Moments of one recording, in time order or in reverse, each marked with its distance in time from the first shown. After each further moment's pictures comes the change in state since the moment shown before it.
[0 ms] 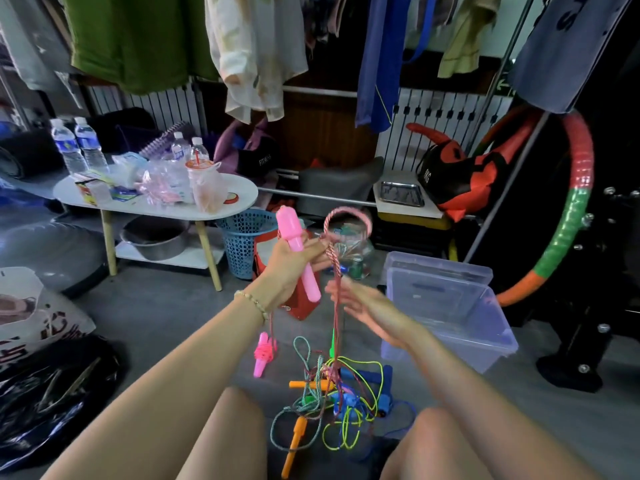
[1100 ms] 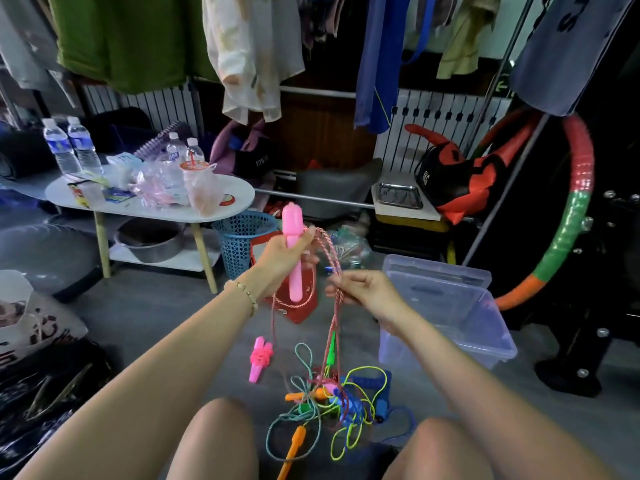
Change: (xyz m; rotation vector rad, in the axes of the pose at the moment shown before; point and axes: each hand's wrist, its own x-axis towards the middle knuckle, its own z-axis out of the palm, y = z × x) left_hand 0.027 0.002 -0.010 0.313 0.045 -0.068; right_hand 0.014 -0.021 -0.006 -0.039 0.106 -0.129
